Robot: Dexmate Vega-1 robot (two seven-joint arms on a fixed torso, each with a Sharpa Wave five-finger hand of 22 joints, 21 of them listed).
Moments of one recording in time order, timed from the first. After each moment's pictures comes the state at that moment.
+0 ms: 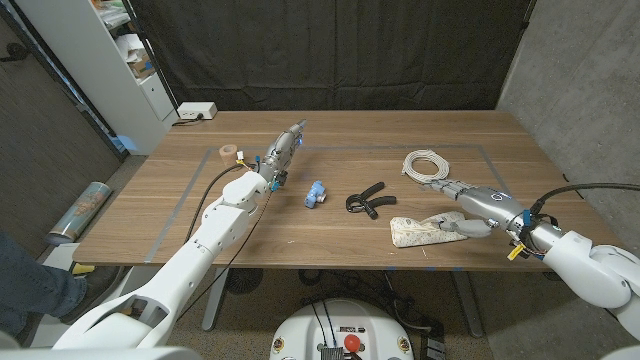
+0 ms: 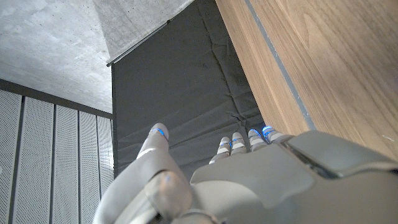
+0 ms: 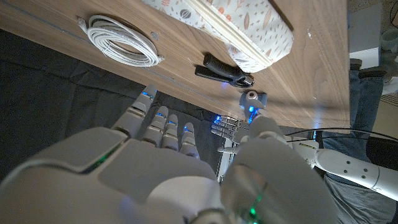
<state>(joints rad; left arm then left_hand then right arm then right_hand) 0.83 0.38 0.34 -1.42 -0.42 -0.08 -0.08 0.26 0.02 0.37 -0.13 0.20 -0.12 0.07 0.19 0.17 -0.17 0.04 0.20 0.19 -0.17 0.07 0.18 0.18 -0.17 0.02 0.20 0.17 -1.73 -0.71 0.35 -2.08 -0.79 0.45 0.04 0.40 -0.12 0.52 -0.17 0.44 0.08 -0.07 0.21 0.19 0.09 0.01 0.20 0.20 0.08 0.05 0.19 0.20 0.26 0.14 0.17 0.17</state>
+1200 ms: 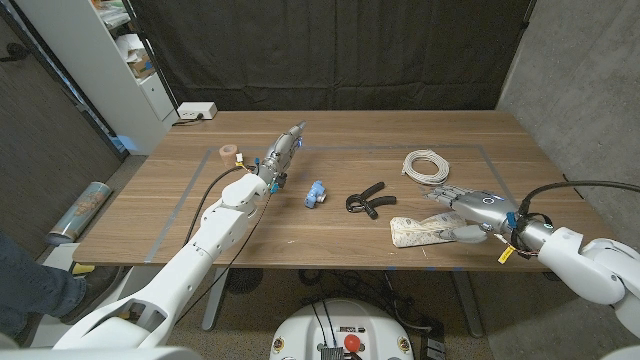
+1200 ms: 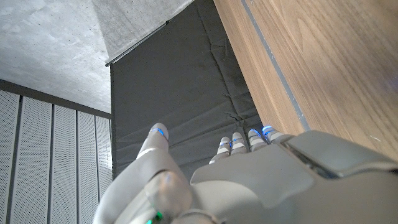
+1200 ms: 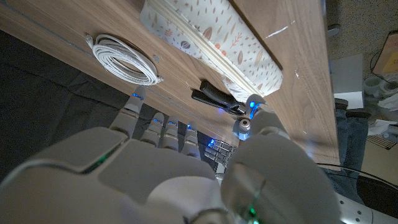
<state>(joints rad) 0.84 0.38 0.34 -1.43 -0.42 -0.08 -0.07 0.26 0.02 0.37 -0.13 0.20 -0.12 0.07 0.19 0.17 -0.17 0.04 0.20 0.19 -0.17 0.07 0.18 0.18 -0.17 0.03 0.19 0.17 -1.75 -0.74 0.34 -2.16 -0.90 0.33 0.17 0.44 -0.14 0.53 -0.17 0.42 0.08 -0.09 0.21 0.19 0.06 0.03 0.20 0.20 0.01 0.06 0.19 0.20 0.25 0.21 0.18 0.17</state>
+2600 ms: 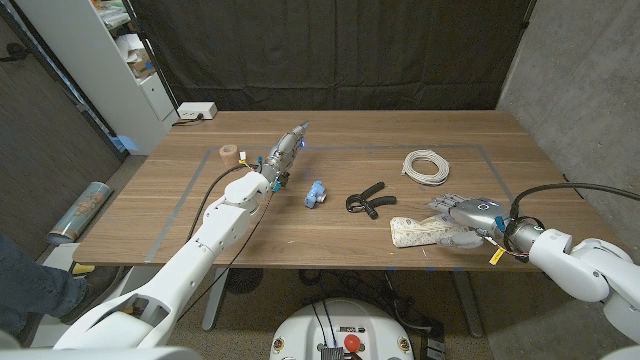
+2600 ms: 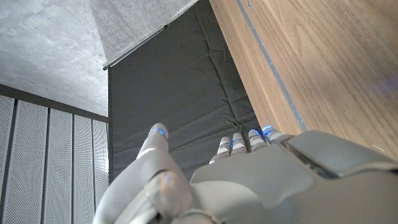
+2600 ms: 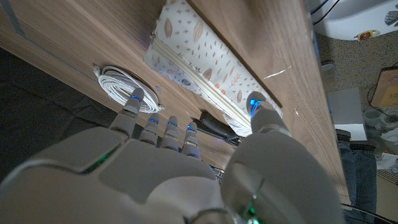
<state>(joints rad) 0.82 0.38 0.35 -1.42 -0.42 -0.05 -0.08 0.26 0.02 0.37 -0.13 0.20 -0.12 0.07 0.19 0.17 -0.17 0.04 0.20 0.19 -0.17 0.07 0.18 0.18 -0.17 0.03 0.19 0.17 -1.73 -0.81 0.26 -2.15 -0.91 0.22 0.22 0.48 -0.14 0.53 -0.16 0.42 0.08 -0.09 0.20 0.19 0.04 0.03 0.20 0.20 0.02 0.11 0.20 0.20 0.23 0.21 0.19 0.17</state>
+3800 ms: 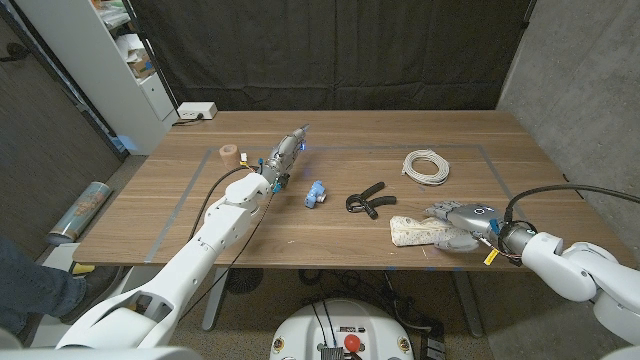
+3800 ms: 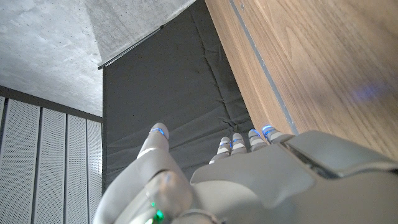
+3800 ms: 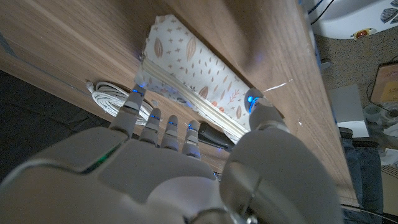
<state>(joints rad) 0.81 0.36 0.35 -1.37 -0.41 -0.05 -0.10 0.26 0.03 0.37 -0.13 0.20 -0.12 0.07 0.19 0.17 -0.17 0.04 0.20 0.19 -0.17 0.07 0.18 0.18 -0.17 0.04 0.19 0.17 -1.71 -0.89 0.17 -2.09 -0.84 0.14 0.18 0.52 -0.14 0.54 -0.16 0.41 0.10 -0.09 0.21 0.20 0.07 0.02 0.21 0.20 0.07 0.06 0.23 0.20 0.32 0.21 0.21 0.17</state>
